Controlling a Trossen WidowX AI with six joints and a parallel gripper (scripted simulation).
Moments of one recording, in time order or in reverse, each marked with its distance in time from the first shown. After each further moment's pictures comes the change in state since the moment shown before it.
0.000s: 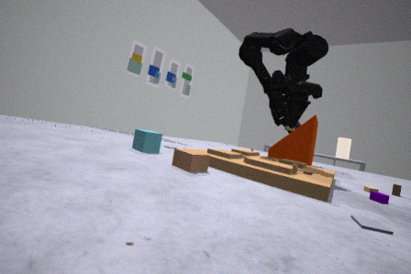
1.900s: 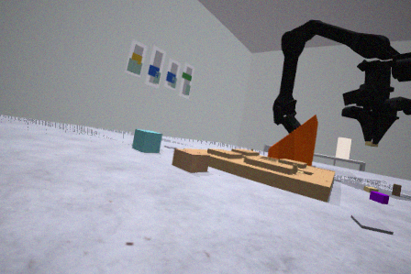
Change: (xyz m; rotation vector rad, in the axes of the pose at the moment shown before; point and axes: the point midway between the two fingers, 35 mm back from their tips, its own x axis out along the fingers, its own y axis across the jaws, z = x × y) arm 0.006 0.056 -0.200 -0.001 -0.006 -0.008
